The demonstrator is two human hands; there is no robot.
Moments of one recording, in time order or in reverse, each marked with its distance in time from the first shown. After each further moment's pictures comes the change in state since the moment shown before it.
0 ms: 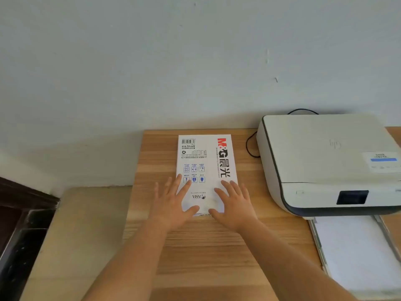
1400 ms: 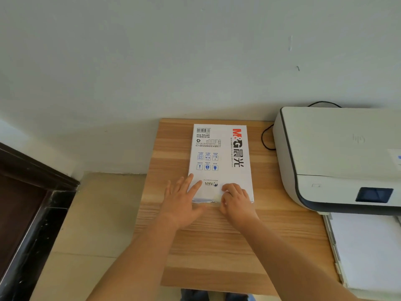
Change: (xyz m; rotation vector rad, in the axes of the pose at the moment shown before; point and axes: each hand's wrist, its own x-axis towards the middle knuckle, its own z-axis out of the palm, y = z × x) left_hand -0.037 -0.001 0.019 -0.045 0.043 0.008; right_hand -0.001 -0.012 0.049 0.048 0.302 -0.179
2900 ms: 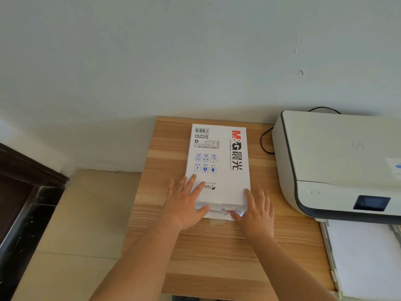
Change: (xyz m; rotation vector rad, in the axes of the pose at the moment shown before) left_hand 0.017 0.008 0.011 0.001 -0.013 0.035; right_hand -0.035 0.044 0.017 -0.094 0.028 0.412
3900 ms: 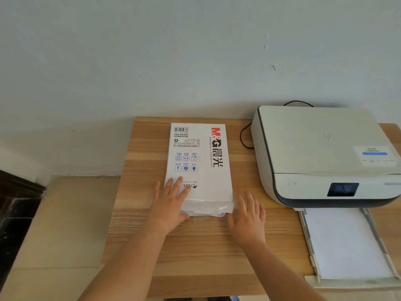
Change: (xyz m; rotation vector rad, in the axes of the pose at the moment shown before) left_hand 0.008 0.007 0.015 0.153 0.042 0.095; right_hand -0.027 0.016 -0.018 0.071 -0.055 0.068
